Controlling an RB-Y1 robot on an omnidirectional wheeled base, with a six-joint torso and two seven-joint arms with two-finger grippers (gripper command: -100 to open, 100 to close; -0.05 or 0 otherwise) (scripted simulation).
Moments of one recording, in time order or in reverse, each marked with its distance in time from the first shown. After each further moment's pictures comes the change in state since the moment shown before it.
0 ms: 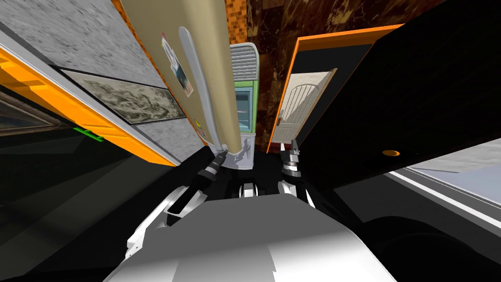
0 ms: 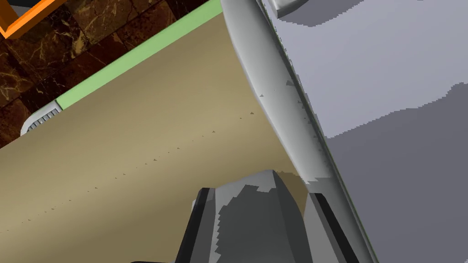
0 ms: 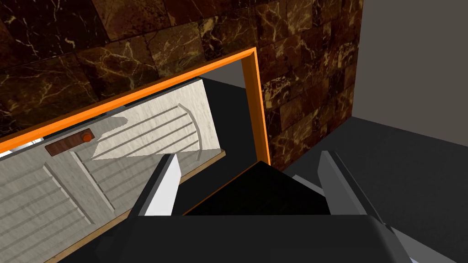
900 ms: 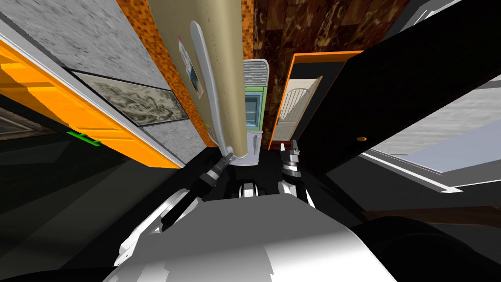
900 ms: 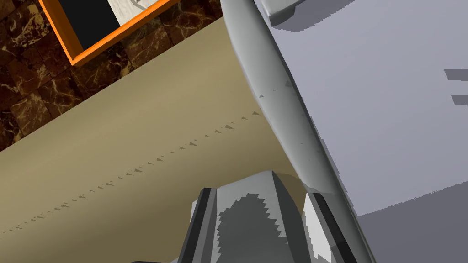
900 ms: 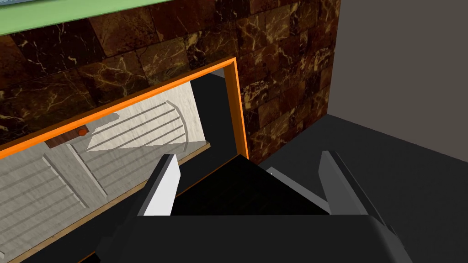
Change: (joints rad) left arm 0.018 0.111 -0.086 -0.039 0.032 -0.061 0.007; right arm 0.000 0.000 0.000 0.000 0.000 0.000 0.000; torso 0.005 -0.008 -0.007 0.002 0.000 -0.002
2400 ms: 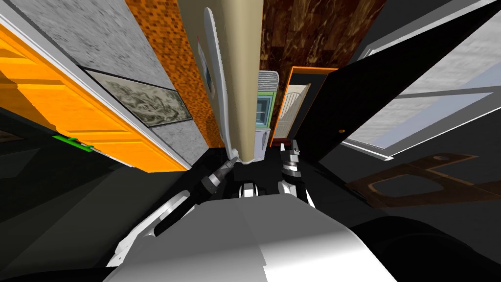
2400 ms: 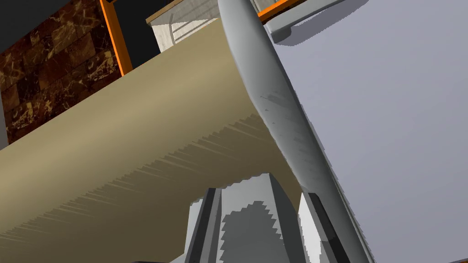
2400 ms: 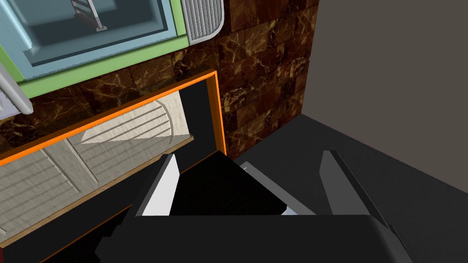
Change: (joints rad) left arm -0.015 0.136 -0.093 -0.016 0.033 -0.099 0.009; right arm 0.000 0.000 0.000 0.000 0.000 0.000 0.000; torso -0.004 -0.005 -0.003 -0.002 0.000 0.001
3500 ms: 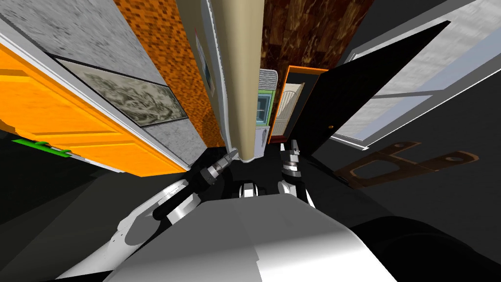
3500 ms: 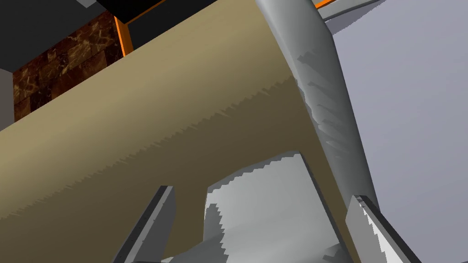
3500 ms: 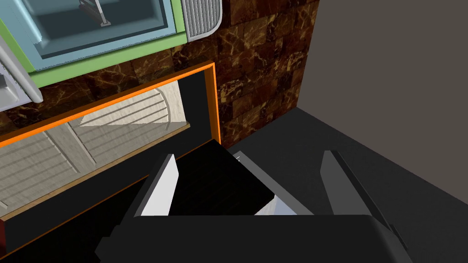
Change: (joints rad) left arm -0.152 0.108 0.071 -0.024 0.123 0.095 0.085; right arm 0.000 0.000 0.000 0.000 0.000 0.000 0.000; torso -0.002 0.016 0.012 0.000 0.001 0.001
